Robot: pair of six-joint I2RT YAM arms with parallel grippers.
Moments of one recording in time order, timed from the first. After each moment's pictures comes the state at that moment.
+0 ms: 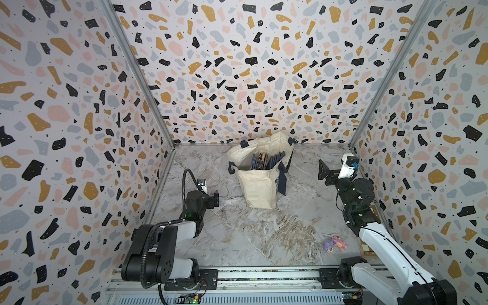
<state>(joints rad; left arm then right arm) -0.06 1.39 0.31 0.64 -0.03 0.02 0.17 0.94 0.59 0.41 -0.03 0.14</state>
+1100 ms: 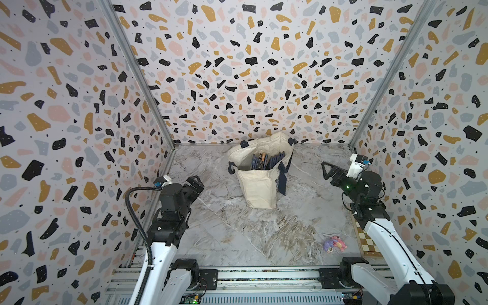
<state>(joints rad) -0.04 0.71 0.73 -0.50 -0.08 -0.87 0.06 0.97 0.71 0.08 -0.29 0.49</state>
